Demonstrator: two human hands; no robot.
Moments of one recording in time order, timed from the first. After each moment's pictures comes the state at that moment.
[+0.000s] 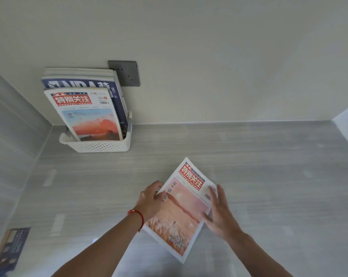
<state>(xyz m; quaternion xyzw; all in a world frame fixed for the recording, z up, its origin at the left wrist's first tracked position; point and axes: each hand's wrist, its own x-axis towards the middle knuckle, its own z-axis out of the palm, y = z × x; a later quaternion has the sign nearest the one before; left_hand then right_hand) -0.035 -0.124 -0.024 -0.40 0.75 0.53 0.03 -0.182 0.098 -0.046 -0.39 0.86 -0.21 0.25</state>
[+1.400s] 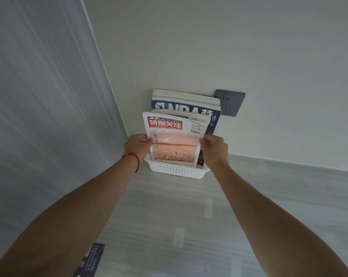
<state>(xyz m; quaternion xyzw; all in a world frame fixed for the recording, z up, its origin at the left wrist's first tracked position) 0.048 -0.468 0.062 -0.57 0.64 0.46 -0.23 -0.137 -0.317 0.067 -0.31 0.82 -0.45 0.16</state>
